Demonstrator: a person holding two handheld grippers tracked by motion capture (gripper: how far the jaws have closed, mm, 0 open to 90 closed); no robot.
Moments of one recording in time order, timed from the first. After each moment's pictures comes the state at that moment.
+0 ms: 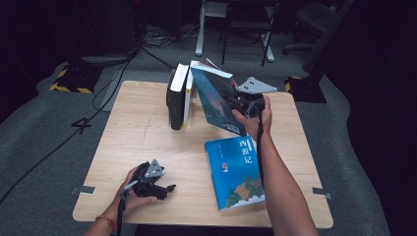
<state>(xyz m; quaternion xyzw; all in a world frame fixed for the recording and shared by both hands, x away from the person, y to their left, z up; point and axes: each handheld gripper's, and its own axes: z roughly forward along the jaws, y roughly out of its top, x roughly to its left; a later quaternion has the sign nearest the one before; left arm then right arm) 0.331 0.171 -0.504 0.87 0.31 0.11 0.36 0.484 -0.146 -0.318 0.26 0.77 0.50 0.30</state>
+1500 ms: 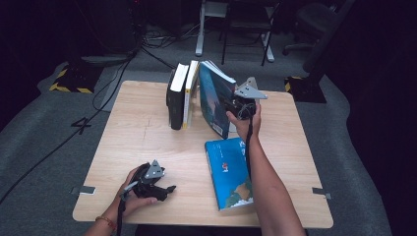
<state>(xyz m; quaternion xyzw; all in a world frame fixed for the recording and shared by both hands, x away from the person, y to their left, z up) 0.329 0.170 -0.505 0.88 0.30 0.11 0.36 0.517 -0.144 -0.378 0.32 0.73 0.52 0.30</state>
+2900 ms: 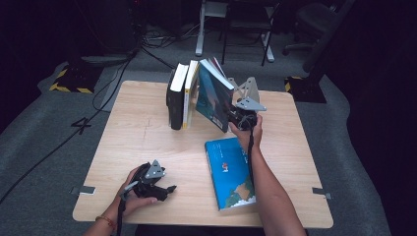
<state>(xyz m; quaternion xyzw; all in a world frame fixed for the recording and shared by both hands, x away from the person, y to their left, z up) 0.330 0.170 -0.505 0.88 0.29 0.11 0.36 0.509 -0.154 -0.419 0.35 0.74 0.50 0.29</state>
